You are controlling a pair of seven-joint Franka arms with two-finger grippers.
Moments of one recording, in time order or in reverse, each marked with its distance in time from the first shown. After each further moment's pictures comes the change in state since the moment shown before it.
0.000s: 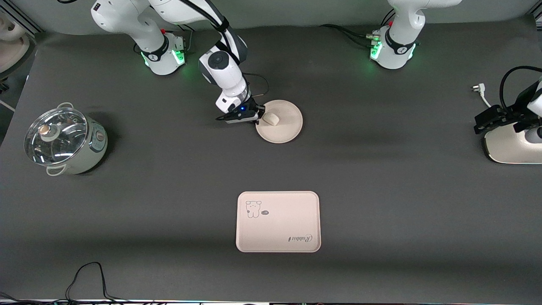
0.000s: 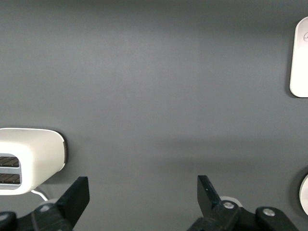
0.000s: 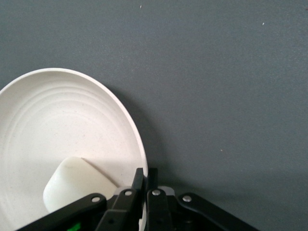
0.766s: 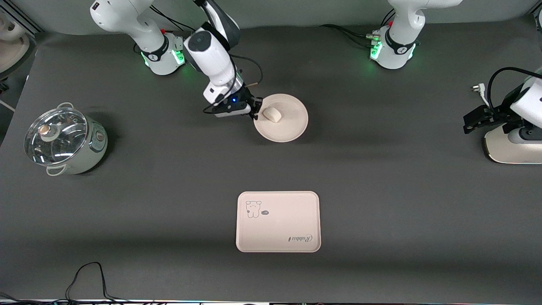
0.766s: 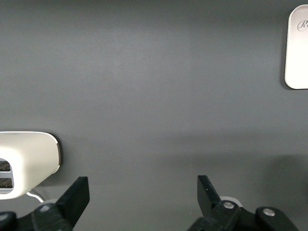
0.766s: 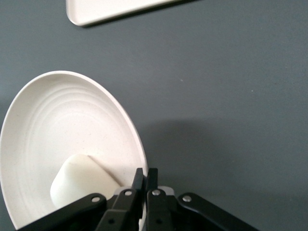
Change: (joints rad) left arm -0.030 0.008 -0.008 -0.014 0.002 0.004 0.001; right arm -0.073 -0.306 -0.009 0.056 0.026 -0.277 0.000
